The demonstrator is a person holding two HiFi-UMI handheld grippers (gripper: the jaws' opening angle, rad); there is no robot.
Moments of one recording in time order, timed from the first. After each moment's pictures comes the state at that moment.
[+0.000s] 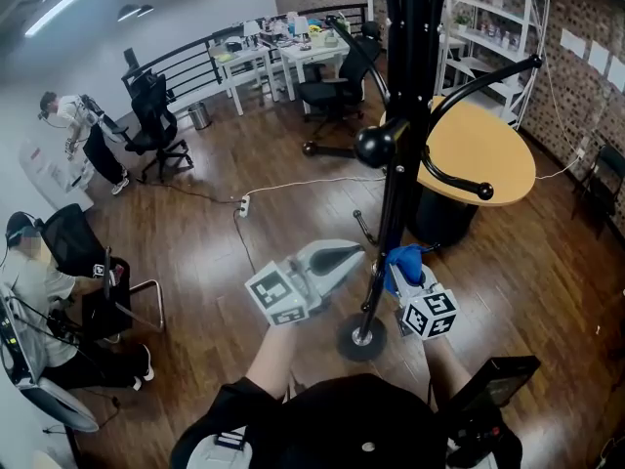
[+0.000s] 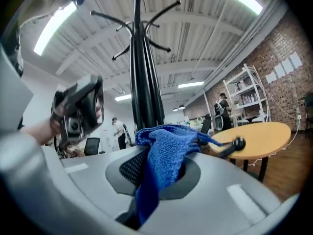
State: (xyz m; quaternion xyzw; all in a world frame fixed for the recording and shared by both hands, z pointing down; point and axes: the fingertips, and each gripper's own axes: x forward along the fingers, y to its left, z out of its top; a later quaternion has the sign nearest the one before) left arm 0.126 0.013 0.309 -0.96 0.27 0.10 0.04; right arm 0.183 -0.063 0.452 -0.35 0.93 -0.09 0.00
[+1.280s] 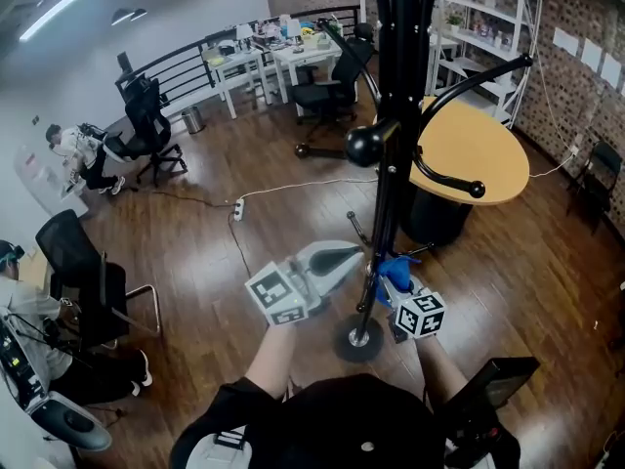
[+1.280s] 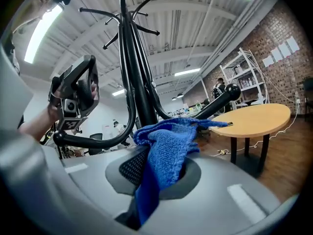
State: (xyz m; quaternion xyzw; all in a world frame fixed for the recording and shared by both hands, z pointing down) left arm 0.134 0.008 0.312 -0.96 0.26 0.10 0.04; right arm 0.180 -0.067 0.524 -0.34 0.92 -0.16 -0.05
